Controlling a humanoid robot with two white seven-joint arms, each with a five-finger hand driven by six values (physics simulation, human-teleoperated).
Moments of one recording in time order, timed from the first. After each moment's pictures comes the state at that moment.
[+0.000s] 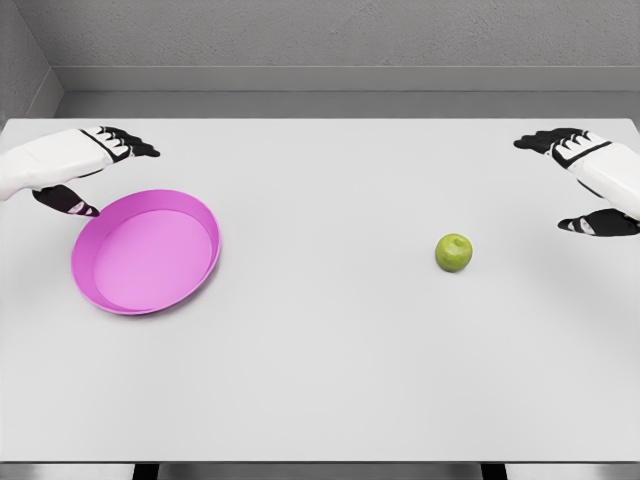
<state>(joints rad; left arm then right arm) -0.69 0.94 -0.70 -1.27 -0.34 -0.61 -0.30 -0.15 -1.11 0.31 -1.75 0.20 -0.31 0.05</state>
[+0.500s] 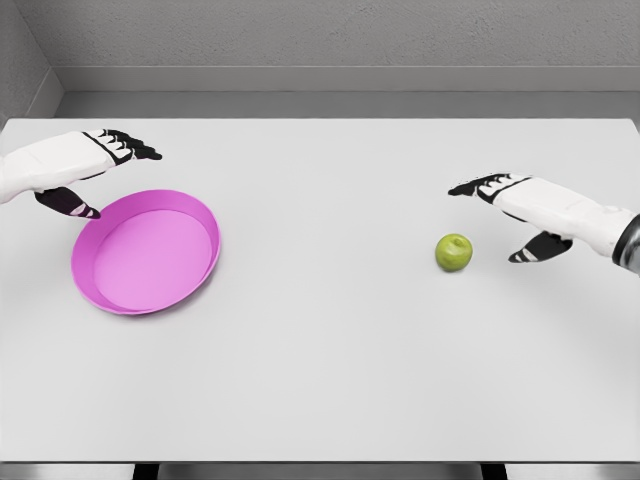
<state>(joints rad) -0.69 0.93 -0.70 -1.27 -0.35 -0.61 -0.30 -0.42 -1.01 0.61 -1.75 0.20 -0.15 0.36</state>
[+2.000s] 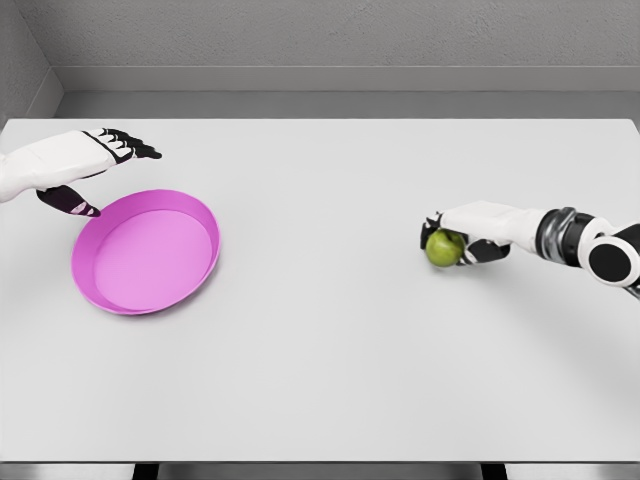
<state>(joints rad) -0.70 0.91 -0.70 -1.24 -0.37 -0.61 -0.30 -0.69 -0.88 0.92 -1.70 0.20 0.09 0.53</state>
